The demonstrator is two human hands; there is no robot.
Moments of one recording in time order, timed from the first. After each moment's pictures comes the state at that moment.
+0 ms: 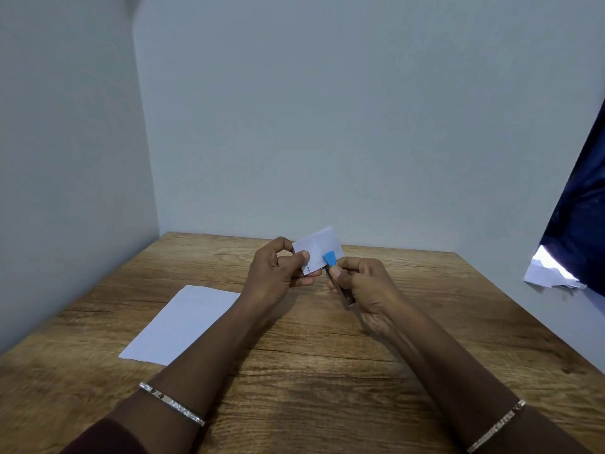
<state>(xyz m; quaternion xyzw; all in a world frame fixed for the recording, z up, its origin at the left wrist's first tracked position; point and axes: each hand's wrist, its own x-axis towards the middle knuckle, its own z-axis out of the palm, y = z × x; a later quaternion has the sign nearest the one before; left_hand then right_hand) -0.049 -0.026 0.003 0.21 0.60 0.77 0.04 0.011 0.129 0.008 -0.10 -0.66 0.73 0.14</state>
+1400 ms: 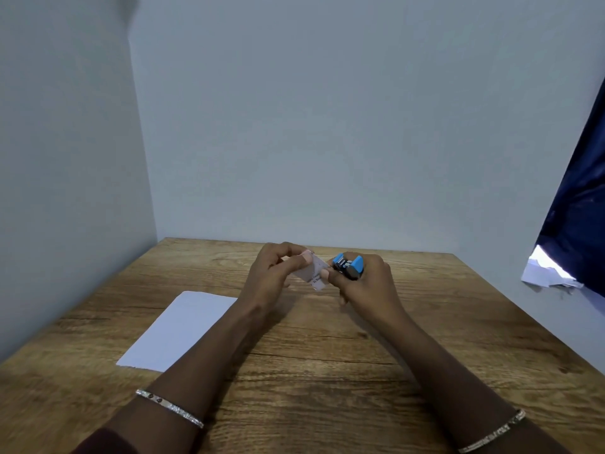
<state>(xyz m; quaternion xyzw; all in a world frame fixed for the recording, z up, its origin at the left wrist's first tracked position) -0.042 -0.028 0.009 0.23 0.67 0.70 -0.01 0.021 0.135 0.010 0.01 -0.82 0.47 0.32</state>
